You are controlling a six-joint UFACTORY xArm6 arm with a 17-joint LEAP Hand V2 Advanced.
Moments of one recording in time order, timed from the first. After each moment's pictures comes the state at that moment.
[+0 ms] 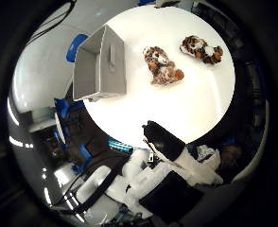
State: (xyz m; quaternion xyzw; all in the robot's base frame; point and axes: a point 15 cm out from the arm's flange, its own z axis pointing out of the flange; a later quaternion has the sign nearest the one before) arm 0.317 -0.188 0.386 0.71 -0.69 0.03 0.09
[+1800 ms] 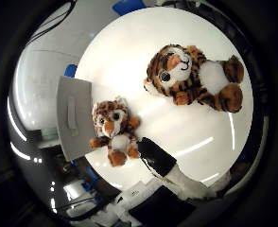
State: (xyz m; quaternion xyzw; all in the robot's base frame) arm 0.470 -0.328 0.217 0.64 -0.77 0.03 0.01
